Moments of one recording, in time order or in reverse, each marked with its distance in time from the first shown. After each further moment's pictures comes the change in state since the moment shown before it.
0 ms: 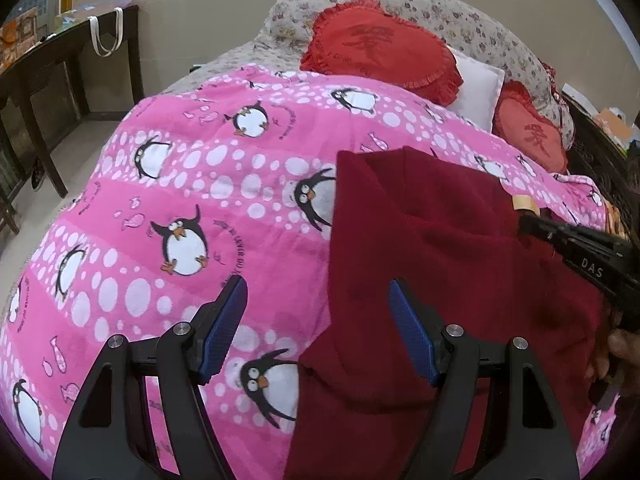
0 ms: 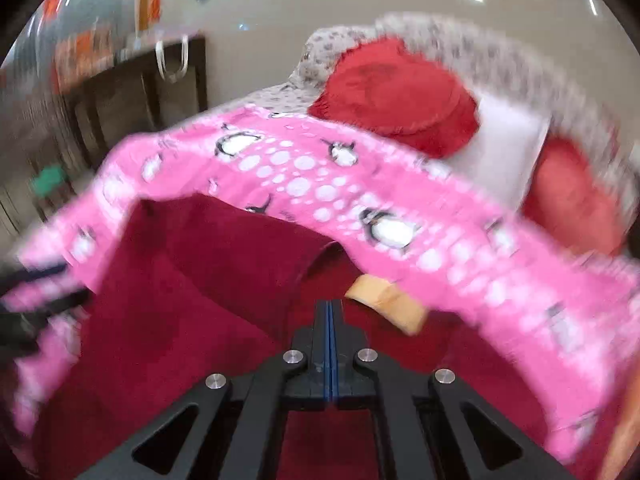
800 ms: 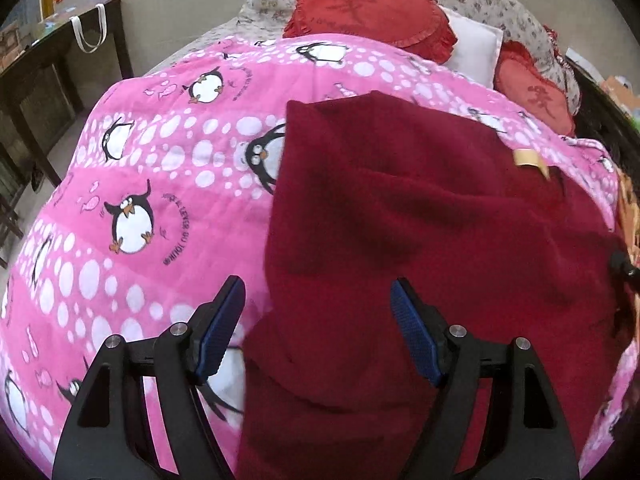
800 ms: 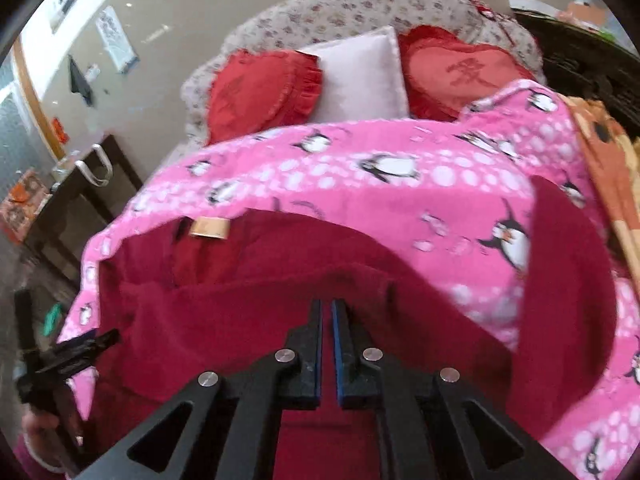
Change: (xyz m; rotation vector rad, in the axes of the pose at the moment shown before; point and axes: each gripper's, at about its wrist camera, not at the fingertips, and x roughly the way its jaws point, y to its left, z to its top) left arm 0.027 -0.039 -0.011 0.058 0.098 0.039; right arm -0.084 -0.115 -0.101 0.472 -0.048 -0.095
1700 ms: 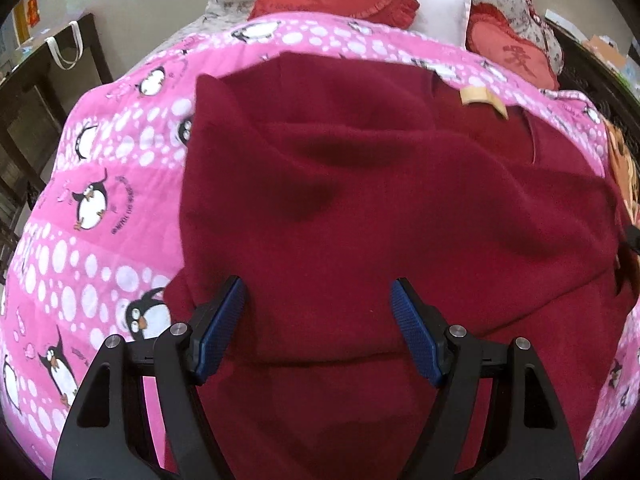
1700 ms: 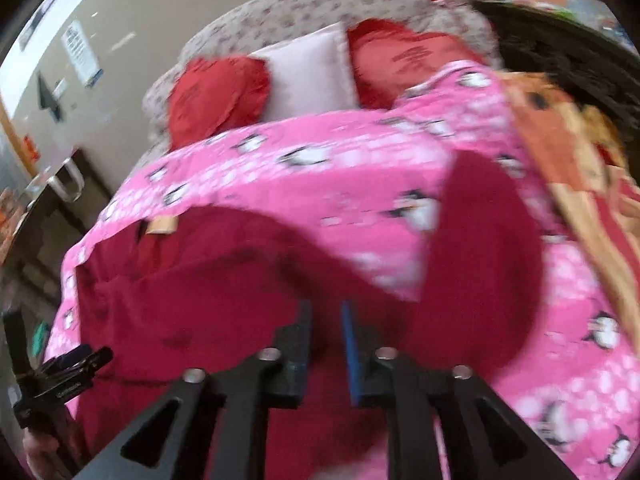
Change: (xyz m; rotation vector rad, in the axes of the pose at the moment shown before) left arm 0.006 -0.053 -0.022 0.107 0.061 0.014; right arm -0.041 -0.055 -0.019 0.087 -0.002 -0.108
